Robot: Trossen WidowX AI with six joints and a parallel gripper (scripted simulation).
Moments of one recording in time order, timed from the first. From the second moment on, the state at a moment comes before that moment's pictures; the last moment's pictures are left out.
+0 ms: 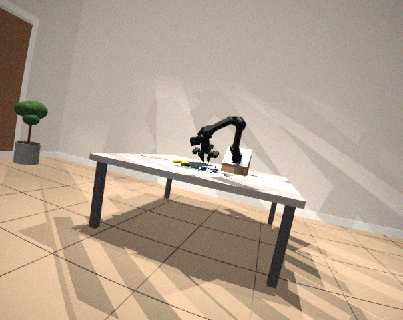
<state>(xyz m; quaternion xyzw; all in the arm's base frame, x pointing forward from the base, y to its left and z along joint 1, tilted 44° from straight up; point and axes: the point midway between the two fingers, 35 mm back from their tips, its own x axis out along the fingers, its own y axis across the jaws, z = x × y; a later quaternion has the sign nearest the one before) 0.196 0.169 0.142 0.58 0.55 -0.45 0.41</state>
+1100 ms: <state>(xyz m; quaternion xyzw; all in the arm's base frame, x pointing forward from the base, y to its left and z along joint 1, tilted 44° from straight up) 0.197 0.188 0.123 0.58 0.55 -0.45 0.40</state>
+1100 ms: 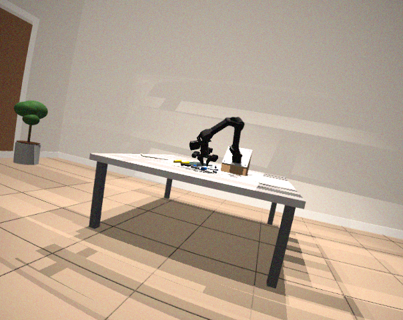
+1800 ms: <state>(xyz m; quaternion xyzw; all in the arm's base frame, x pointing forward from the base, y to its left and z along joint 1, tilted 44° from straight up) 0.198 0.201 0.110 0.57 0.55 -0.45 0.40</state>
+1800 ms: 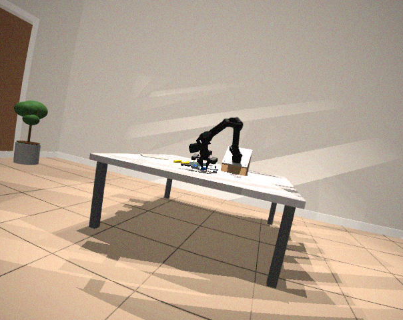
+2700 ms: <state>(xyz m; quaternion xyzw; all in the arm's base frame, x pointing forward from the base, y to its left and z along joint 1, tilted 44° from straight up) 0.197 0.180 0.126 0.57 0.55 -0.46 0.41</state>
